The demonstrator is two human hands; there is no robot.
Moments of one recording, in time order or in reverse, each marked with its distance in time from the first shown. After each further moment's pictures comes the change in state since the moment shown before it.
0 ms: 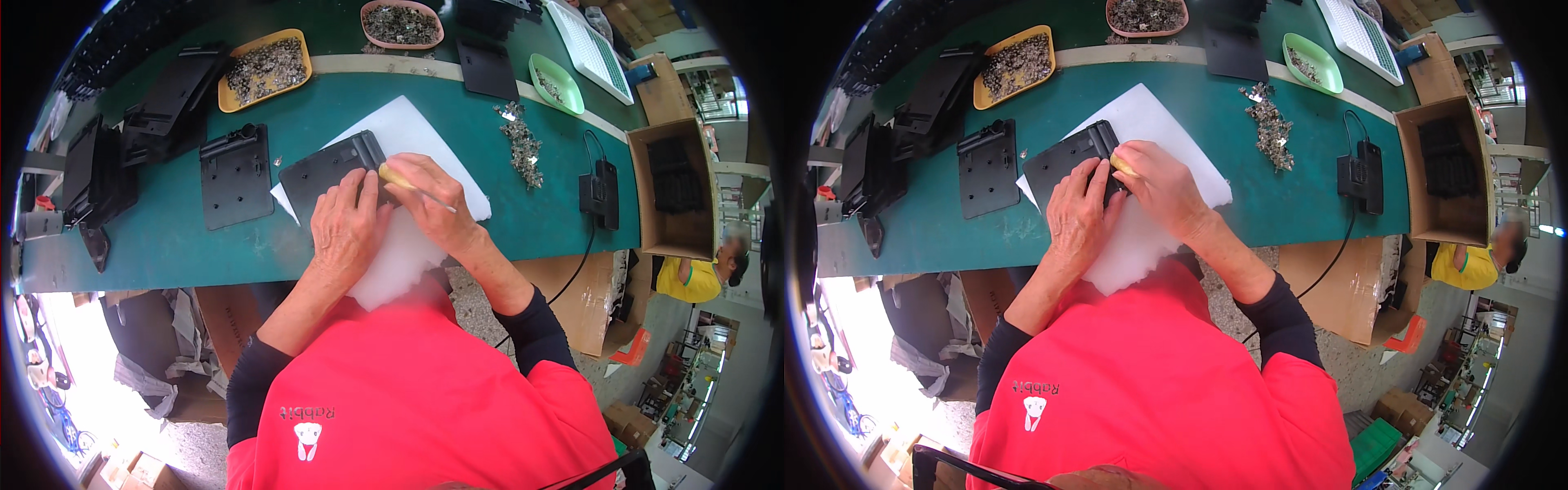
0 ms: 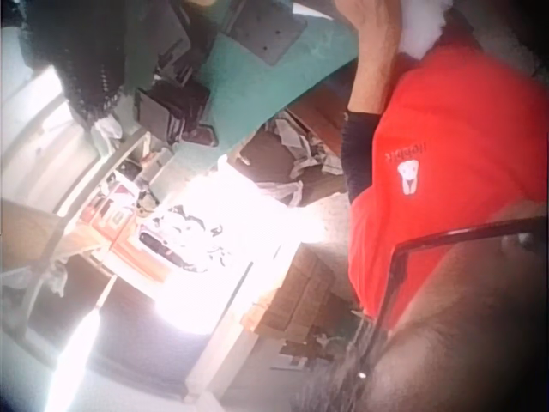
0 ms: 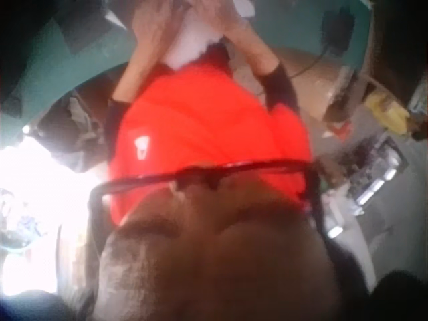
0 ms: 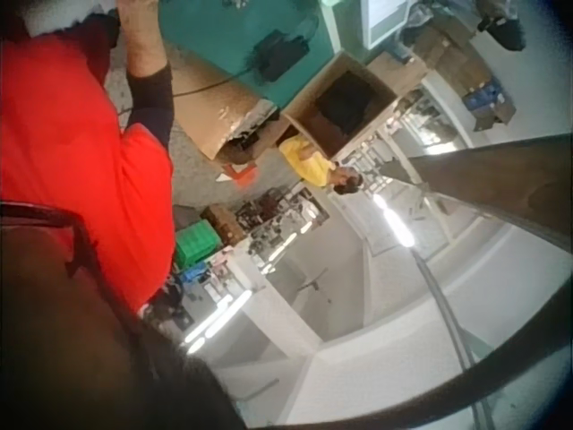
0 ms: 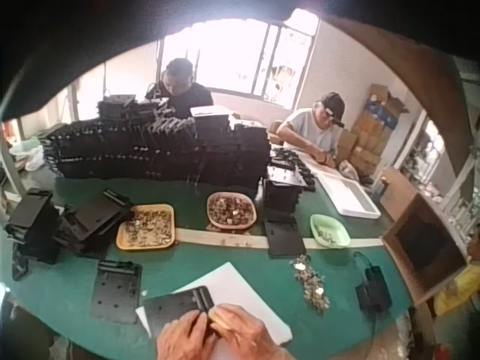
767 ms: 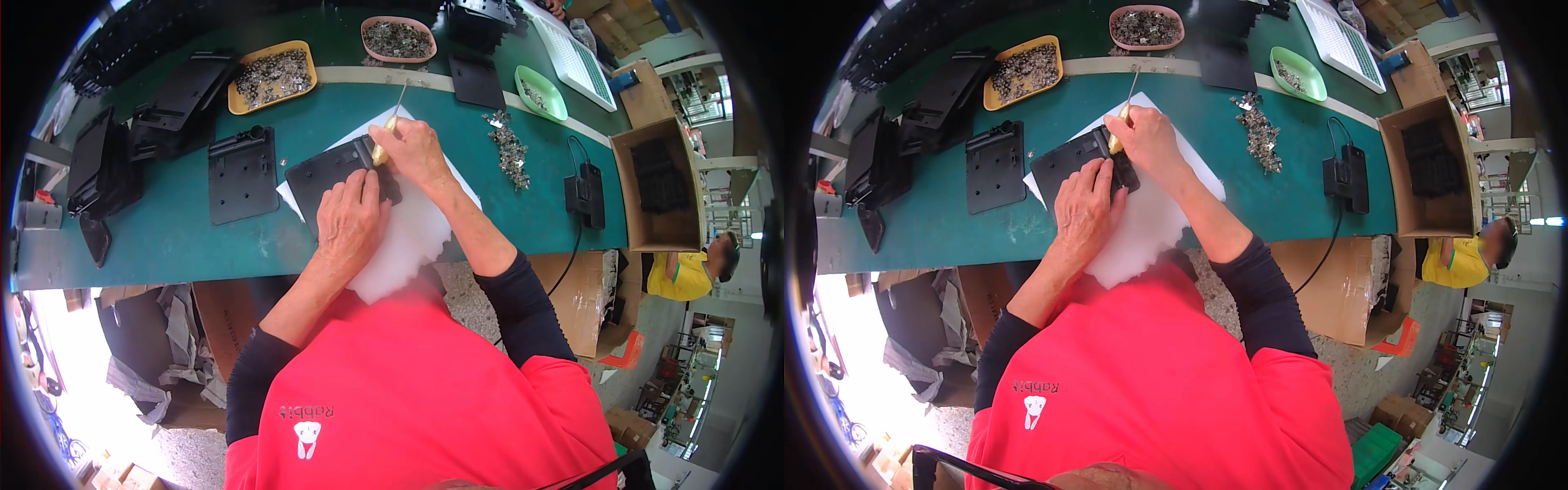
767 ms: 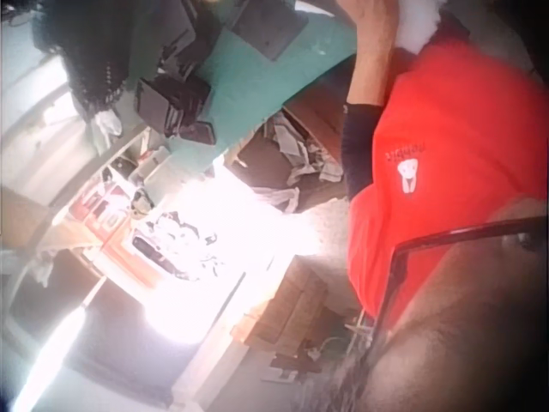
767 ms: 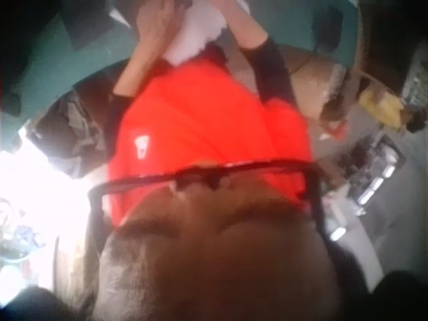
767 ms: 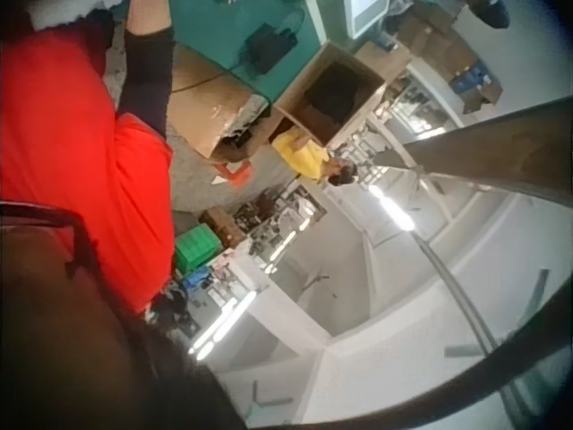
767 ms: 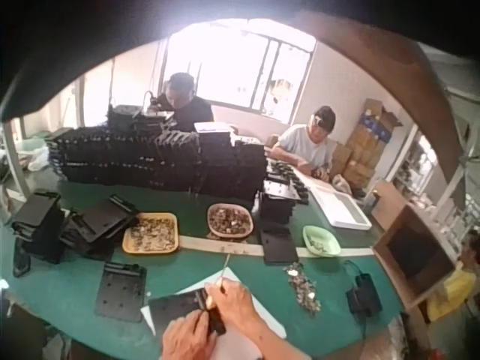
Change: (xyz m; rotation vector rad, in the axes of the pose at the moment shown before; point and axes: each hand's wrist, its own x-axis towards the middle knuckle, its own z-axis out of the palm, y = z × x) left_hand 0.000 0.000 0.004 0.018 -0.003 -0.004; right_hand 0.063 0.027 0.018 -0.035 -0.110 0.541
